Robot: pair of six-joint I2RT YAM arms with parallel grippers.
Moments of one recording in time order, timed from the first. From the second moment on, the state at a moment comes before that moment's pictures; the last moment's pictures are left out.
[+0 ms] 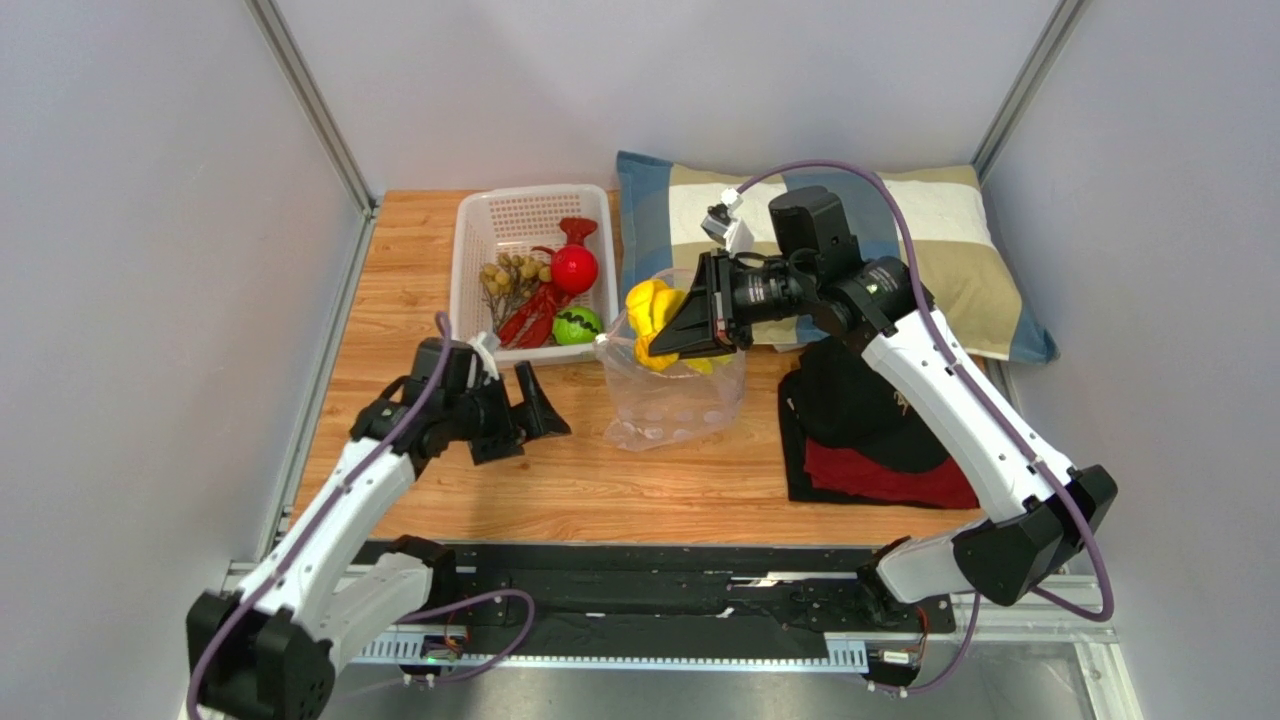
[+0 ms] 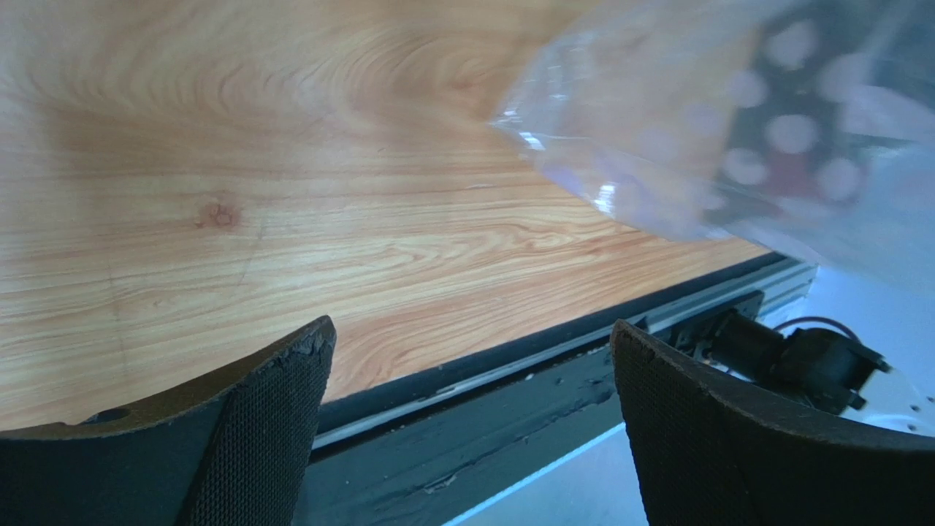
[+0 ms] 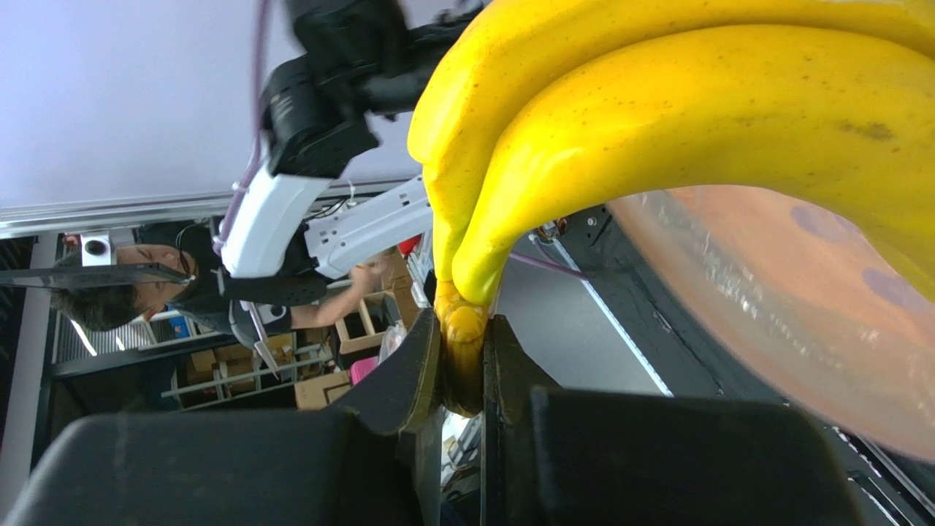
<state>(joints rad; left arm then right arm) -0.29 0.96 0.67 -0.64 0.38 -0.66 0.56 1.41 1.57 -0.76 -0.83 0.80</state>
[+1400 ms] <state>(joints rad) -0.33 1.09 0.97 -0.21 0.74 -0.43 0.56 1.42 1.47 -0.37 -1.07 1.11</state>
